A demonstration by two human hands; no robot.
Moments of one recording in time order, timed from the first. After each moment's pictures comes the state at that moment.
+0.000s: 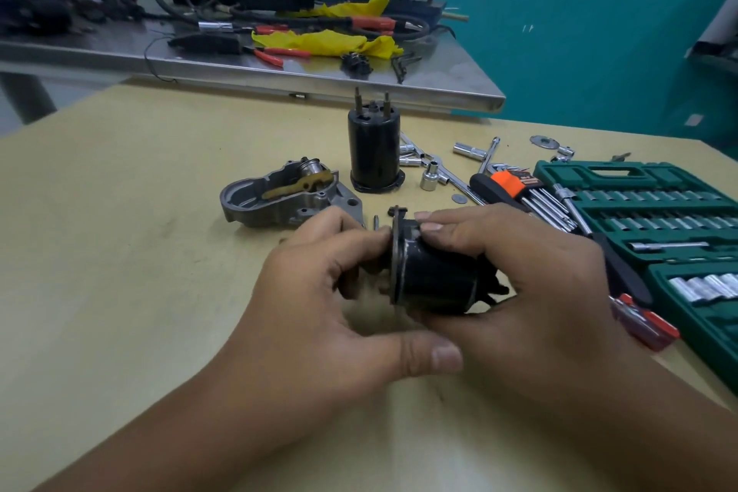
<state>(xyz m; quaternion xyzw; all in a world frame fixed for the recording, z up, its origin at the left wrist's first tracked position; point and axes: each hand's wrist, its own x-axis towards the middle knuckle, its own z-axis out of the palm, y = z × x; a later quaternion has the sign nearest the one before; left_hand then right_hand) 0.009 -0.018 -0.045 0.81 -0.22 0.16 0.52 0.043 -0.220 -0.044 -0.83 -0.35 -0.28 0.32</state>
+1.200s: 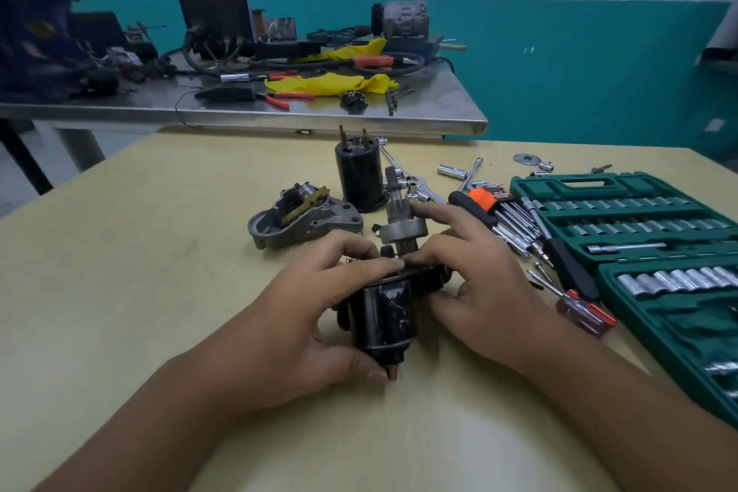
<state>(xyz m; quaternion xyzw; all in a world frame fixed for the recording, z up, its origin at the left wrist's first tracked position) 0.012 -0.009 -0.048 0.85 -0.35 0.12 0.37 0.060 -0.247 -0.056 -0.84 -0.35 -0.23 0.35</state>
